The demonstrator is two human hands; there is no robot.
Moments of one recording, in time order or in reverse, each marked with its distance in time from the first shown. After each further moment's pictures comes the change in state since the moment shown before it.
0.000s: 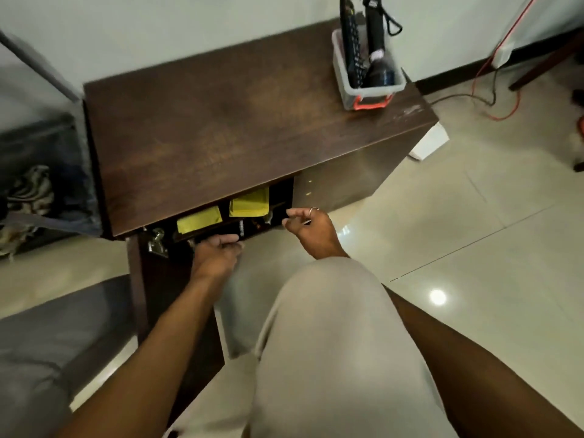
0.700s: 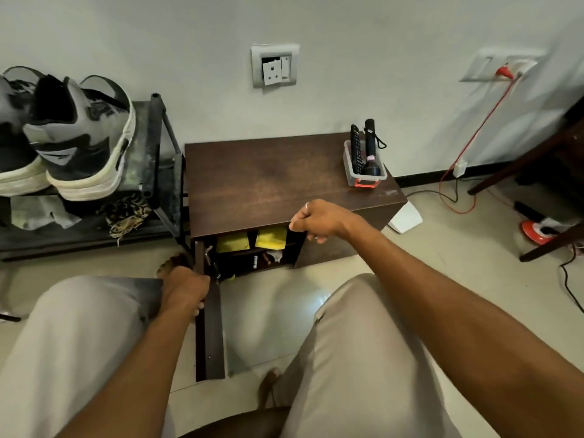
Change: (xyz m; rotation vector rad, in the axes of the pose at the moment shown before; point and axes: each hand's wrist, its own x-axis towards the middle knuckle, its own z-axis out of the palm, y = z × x) left_hand -0.109 0.012 -0.139 0.247 0.190 -0.106; right_hand -0.104 -0.217 -0.031 -0.725 -0.359 -0.160
